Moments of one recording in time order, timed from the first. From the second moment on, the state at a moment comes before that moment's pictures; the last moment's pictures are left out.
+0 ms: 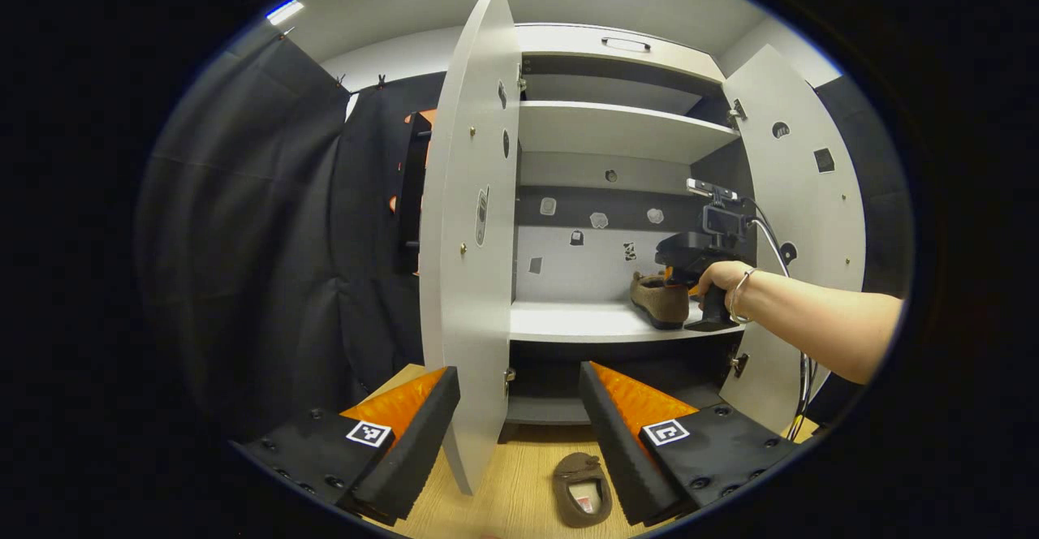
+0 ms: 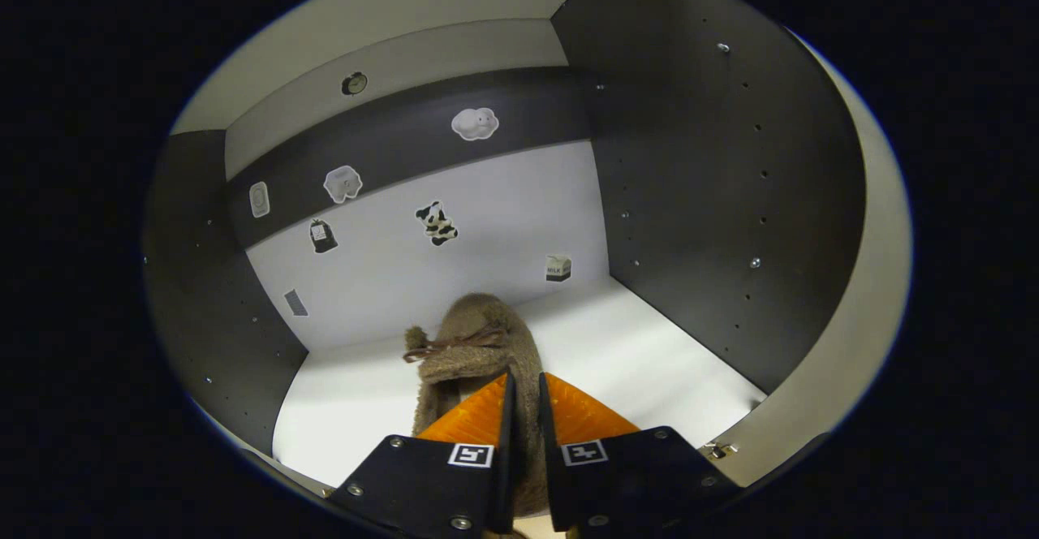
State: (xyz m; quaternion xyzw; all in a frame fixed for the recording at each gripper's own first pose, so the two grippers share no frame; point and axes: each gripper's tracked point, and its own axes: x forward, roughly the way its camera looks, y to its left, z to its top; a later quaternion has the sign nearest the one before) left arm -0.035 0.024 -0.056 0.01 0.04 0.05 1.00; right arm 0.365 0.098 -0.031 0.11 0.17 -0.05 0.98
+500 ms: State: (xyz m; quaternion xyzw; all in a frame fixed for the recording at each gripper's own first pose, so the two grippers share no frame) left arm -0.027 -0.003 -0.067 0.01 0.05 0.02 1.00; right arm 0.267 0.104 0.019 0.05 0.08 0.02 1.00
